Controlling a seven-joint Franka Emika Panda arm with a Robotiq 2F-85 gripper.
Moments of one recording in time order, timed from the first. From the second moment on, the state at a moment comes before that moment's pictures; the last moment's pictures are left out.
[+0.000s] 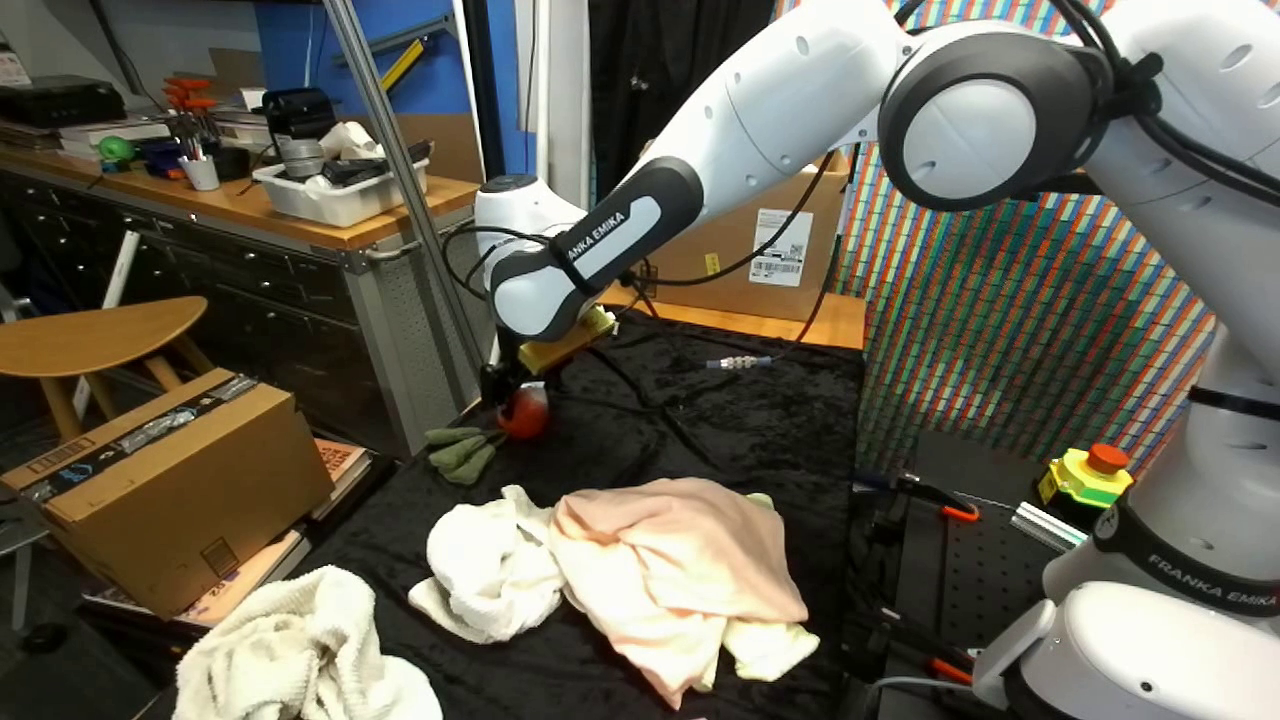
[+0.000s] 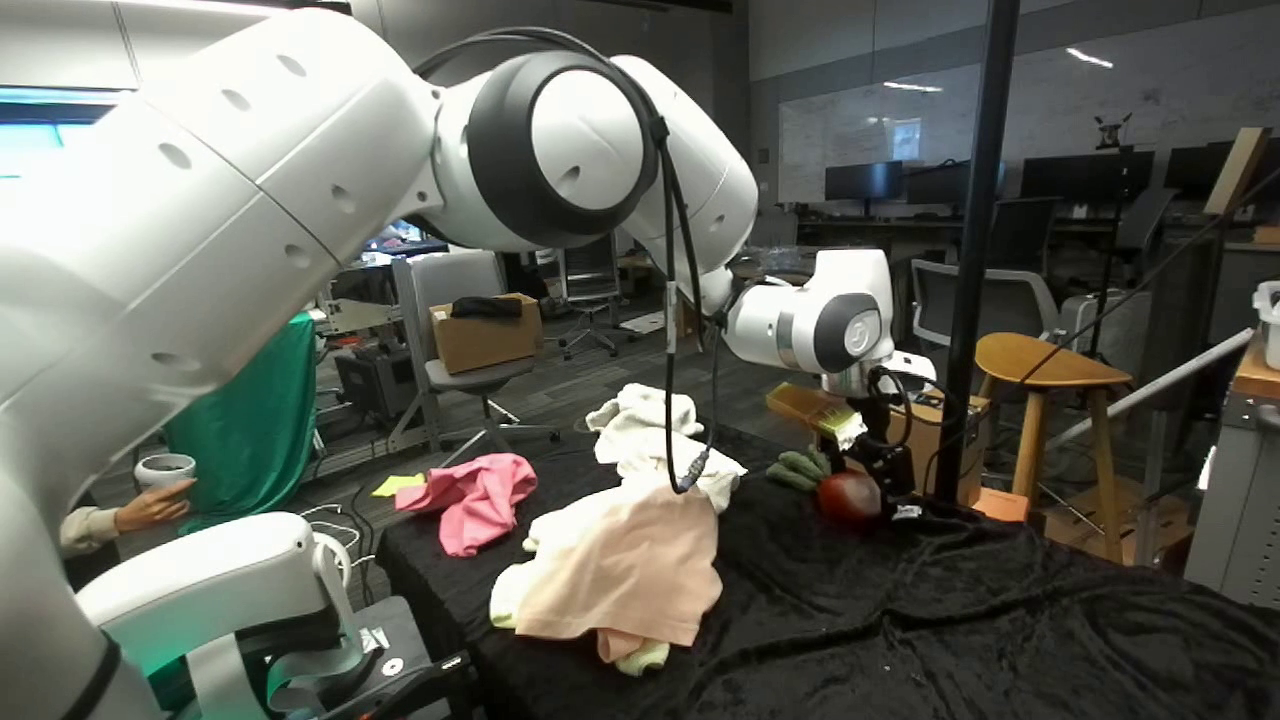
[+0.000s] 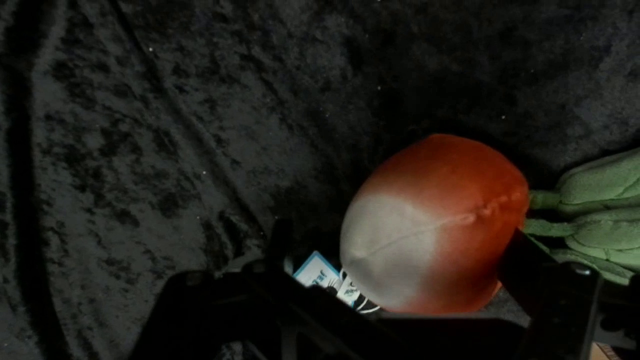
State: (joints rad) arm 0.14 0.93 -0.07 -1.35 -0.05 2.35 0.33
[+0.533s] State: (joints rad) arm 0.14 0.93 -0.07 -1.35 -0.01 2.35 0.33
